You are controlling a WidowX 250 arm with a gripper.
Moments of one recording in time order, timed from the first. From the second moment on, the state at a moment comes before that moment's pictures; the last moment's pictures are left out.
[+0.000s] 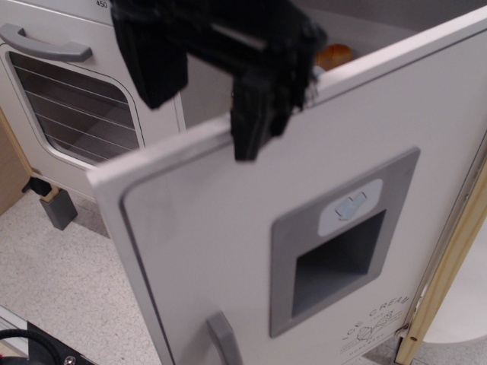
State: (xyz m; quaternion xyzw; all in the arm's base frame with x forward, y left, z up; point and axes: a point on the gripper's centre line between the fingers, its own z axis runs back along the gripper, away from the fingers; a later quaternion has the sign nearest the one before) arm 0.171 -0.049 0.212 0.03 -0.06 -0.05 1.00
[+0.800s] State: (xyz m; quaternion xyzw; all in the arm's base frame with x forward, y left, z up) arm 0.206 -0.027 0.228 0.07 -0.09 0.02 0.99
